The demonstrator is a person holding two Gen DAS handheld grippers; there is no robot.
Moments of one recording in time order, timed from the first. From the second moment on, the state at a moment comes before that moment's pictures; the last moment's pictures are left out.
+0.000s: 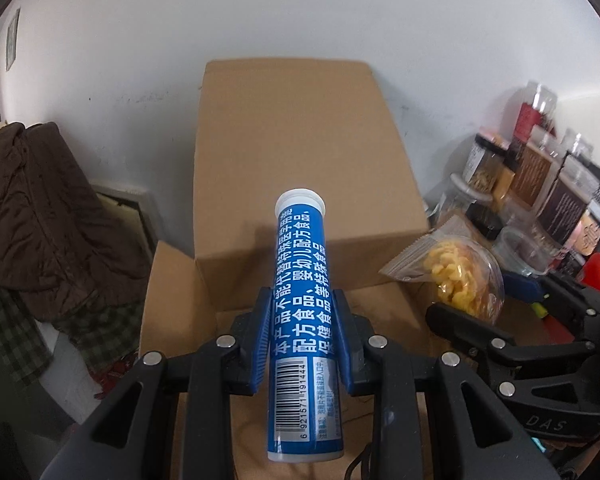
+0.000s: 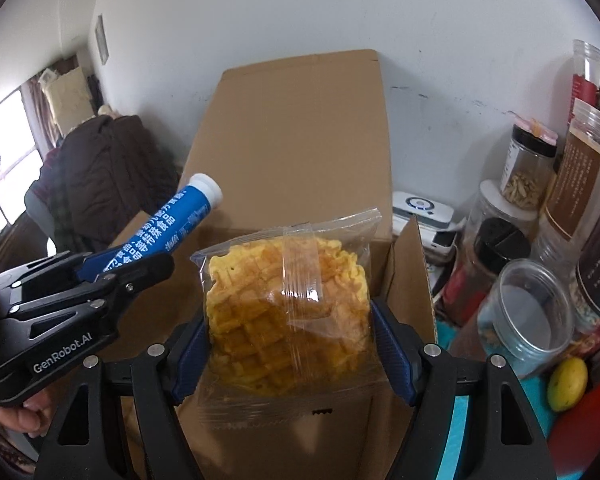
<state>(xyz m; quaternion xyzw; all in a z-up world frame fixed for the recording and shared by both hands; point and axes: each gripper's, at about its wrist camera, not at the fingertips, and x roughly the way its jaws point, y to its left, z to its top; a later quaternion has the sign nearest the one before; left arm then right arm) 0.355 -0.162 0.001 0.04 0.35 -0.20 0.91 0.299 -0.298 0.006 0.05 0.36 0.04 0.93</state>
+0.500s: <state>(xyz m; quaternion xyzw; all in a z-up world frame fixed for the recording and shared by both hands) 0.359 -0.164 -0.002 0.06 0.38 -0.16 0.91 0.296 -0.297 0.008 0.03 0.36 0.00 0.93</state>
